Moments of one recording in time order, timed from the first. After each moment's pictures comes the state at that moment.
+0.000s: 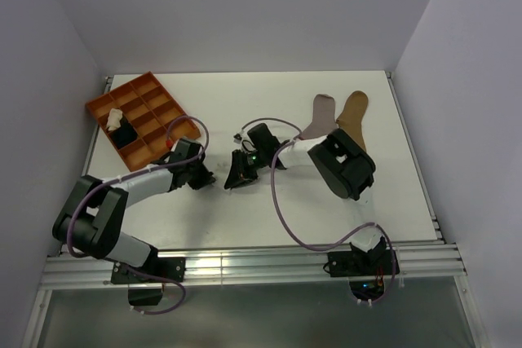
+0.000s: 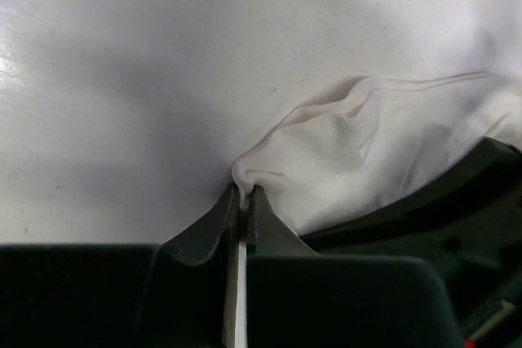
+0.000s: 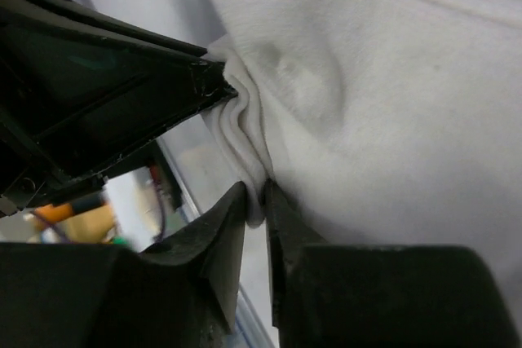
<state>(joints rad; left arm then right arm) -0.44 1.46 0.63 -0.12 -0.01 -1.02 0.69 2.12 1.18 0.07 -0.79 0.74</state>
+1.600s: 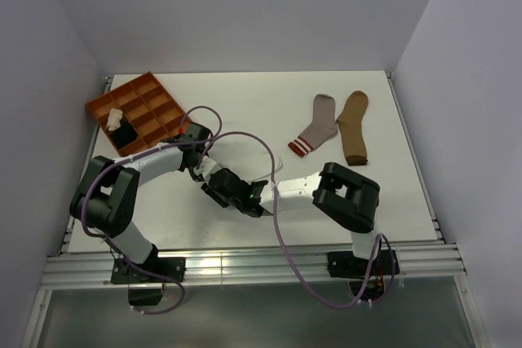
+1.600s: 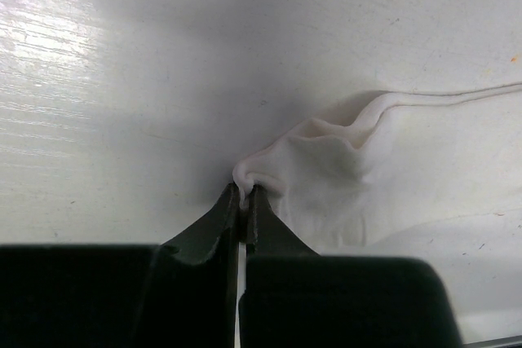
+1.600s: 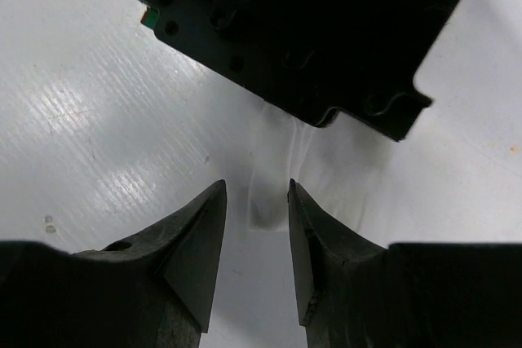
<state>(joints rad) -0.44 1.64 0.91 -0.44 0.00 -0.82 1.17 1.89 1.06 0.16 0.32 0.06</state>
